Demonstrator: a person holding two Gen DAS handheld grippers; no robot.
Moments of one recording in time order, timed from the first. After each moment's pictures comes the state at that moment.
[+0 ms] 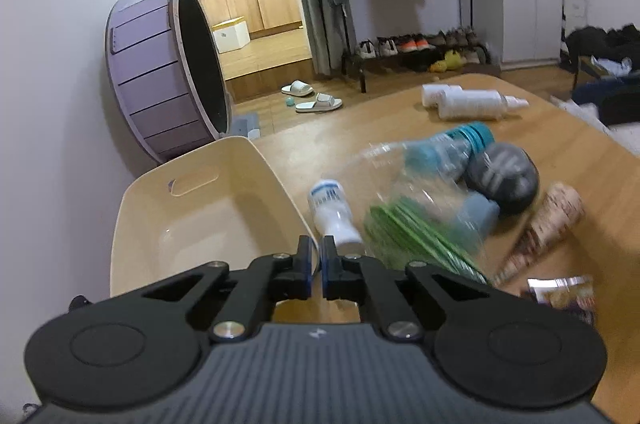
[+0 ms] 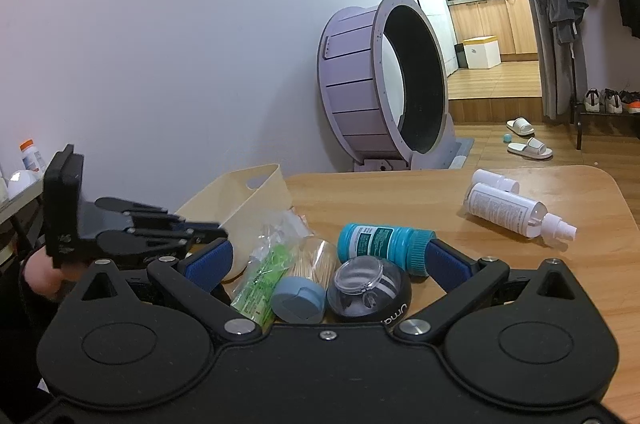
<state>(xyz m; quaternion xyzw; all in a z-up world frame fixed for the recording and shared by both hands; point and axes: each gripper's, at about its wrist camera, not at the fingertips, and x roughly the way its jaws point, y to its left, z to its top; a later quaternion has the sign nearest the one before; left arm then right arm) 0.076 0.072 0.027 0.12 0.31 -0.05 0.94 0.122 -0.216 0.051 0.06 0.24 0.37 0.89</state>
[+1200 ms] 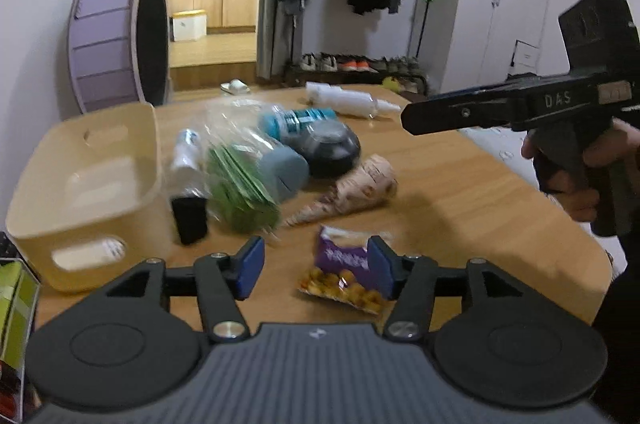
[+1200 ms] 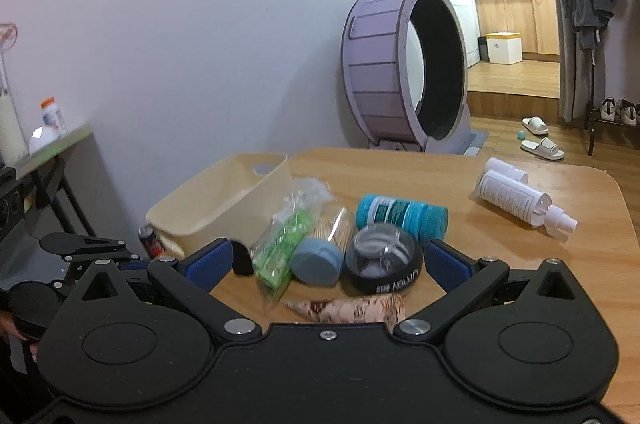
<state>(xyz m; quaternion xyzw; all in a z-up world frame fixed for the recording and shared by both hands) -0.017 -0.002 0.011 0.01 0.31 -0.13 0.94 0.096 -0.221 0.055 0.00 0.27 0.40 0.88</state>
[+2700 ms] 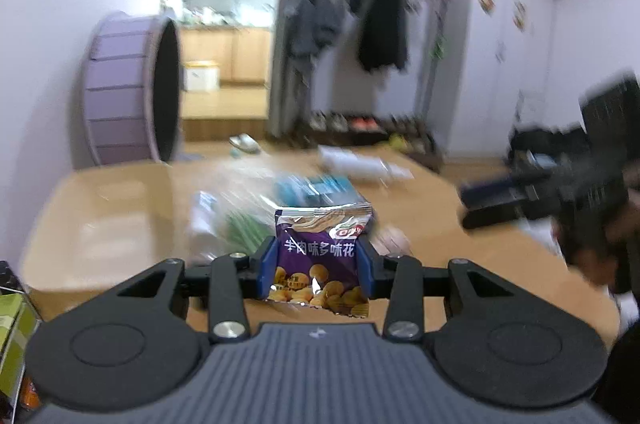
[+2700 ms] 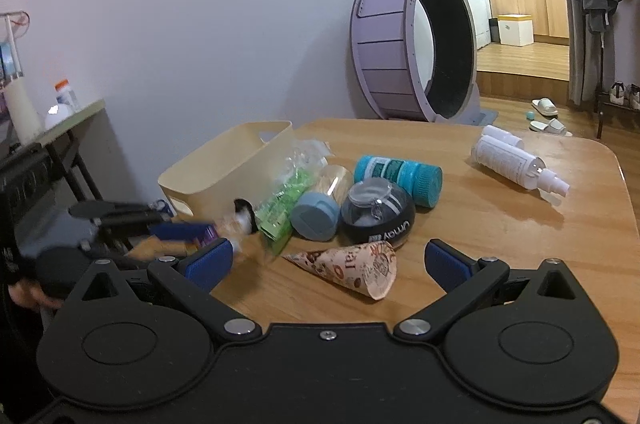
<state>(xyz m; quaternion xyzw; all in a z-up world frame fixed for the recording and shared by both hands) -0.018 0.024 0.035 -0.02 0.21 -0.10 0.97 0.085 -0.250 0.045 0.01 0.28 0.42 0.86</state>
